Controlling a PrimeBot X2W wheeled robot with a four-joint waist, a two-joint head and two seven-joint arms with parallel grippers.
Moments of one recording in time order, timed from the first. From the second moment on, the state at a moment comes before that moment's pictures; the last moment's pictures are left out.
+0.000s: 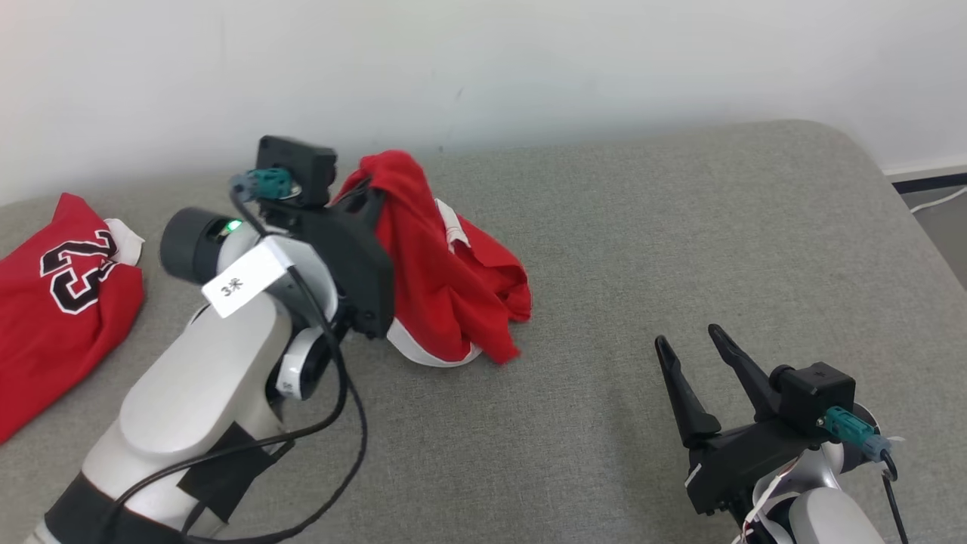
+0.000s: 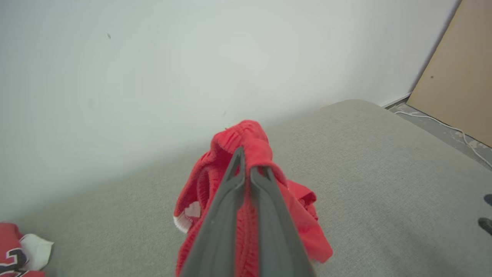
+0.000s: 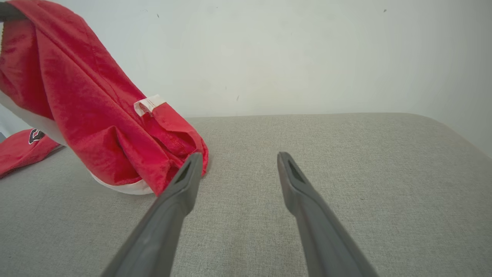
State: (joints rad) left arm -0.84 0.27 -0.76 0.36 -0.57 0.16 0.27; right arm -0.14 -0.05 0.07 0.18 0.23 0.13 -0.05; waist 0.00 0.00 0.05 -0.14
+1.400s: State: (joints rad) left arm -0.71 0.36 -0.68 0.51 -0.65 0.26 0.27; right arm -0.15 -0.05 0.11 0.21 0.25 0.13 -0.06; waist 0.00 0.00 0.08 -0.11
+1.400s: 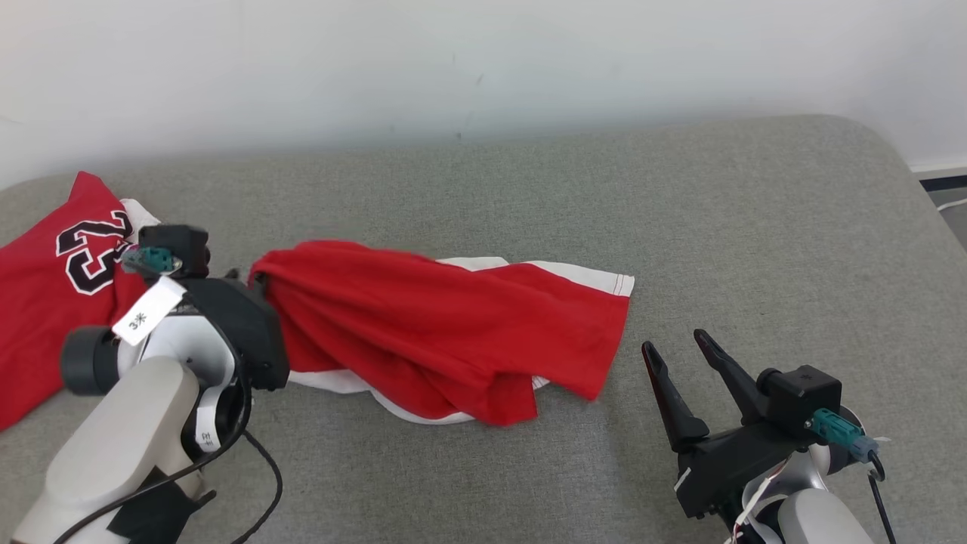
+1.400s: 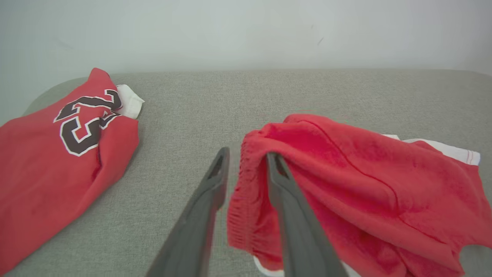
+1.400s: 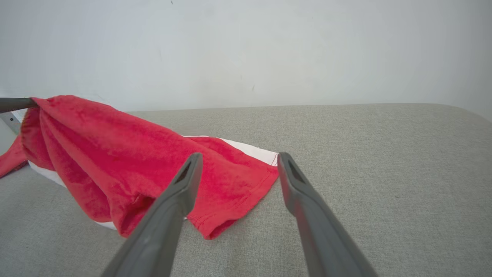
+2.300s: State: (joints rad) left arm -0.55 0.28 -0.53 0.48 -0.76 0.16 -0.23; right arm -0.13 -0.05 0.08 0.20 0.24 0.13 -0.04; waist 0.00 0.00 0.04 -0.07
